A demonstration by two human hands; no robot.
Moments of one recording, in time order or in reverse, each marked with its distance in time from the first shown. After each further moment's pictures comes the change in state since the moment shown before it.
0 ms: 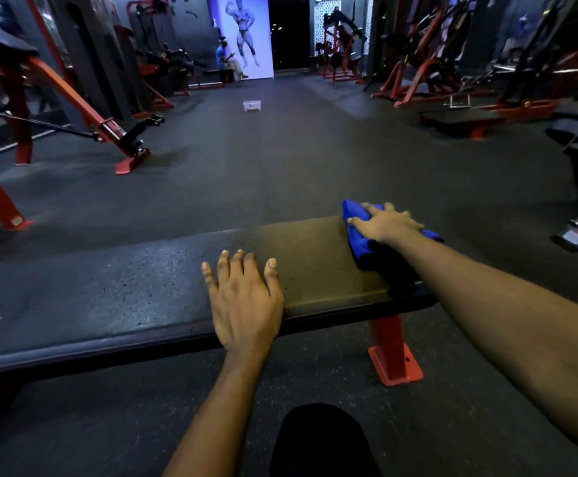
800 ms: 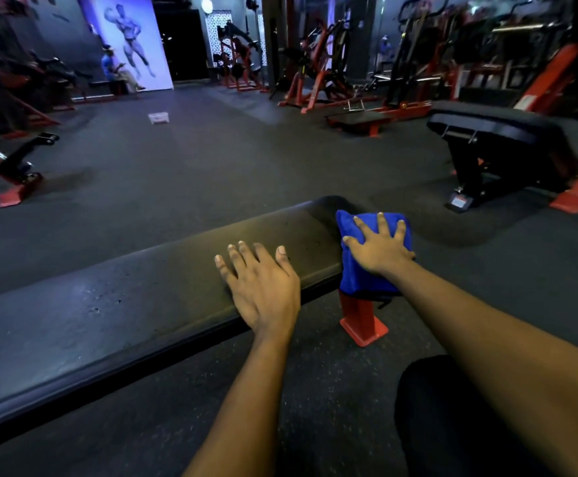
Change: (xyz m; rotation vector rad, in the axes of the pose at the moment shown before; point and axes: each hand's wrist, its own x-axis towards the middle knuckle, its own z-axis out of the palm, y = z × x) left_hand -0.004 -0.007 -0.011 -0.061 -0.155 0.119; right_hand -0.149 -0.009 0.046 0.164 0.137 0.247
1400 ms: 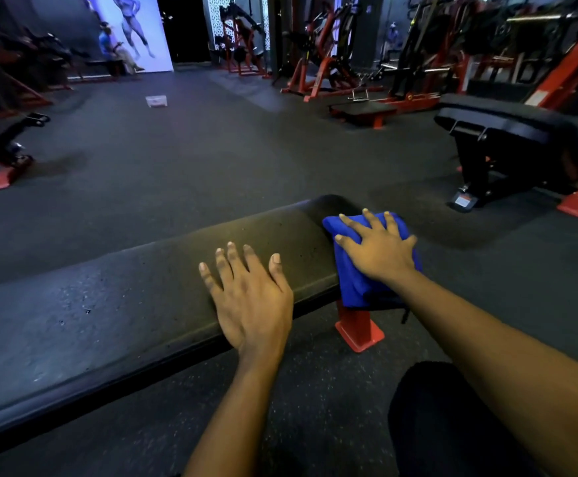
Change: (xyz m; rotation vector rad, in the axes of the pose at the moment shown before) left_hand 0.003 0.002 0.005 0.036 0.017 0.021; right_hand 0.029 0.004 0.001 -0.138 0.136 -0.168
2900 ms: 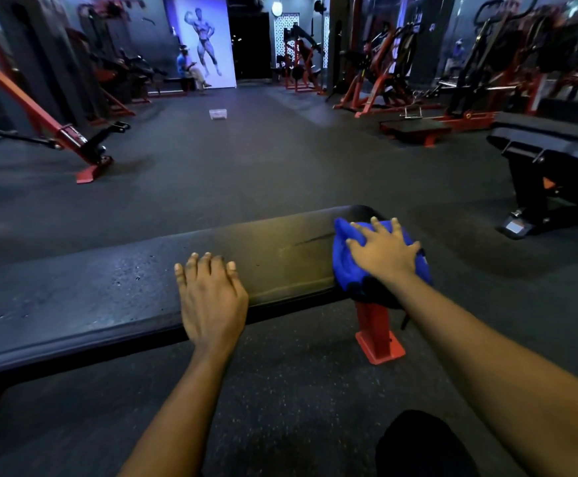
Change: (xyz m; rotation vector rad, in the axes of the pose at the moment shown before) left_hand -0.017 -0.070 -0.018 -0.070 0.172 -0.085; right_hand -0.001 -0.011 -0.002 0.010 -0.007 -0.059
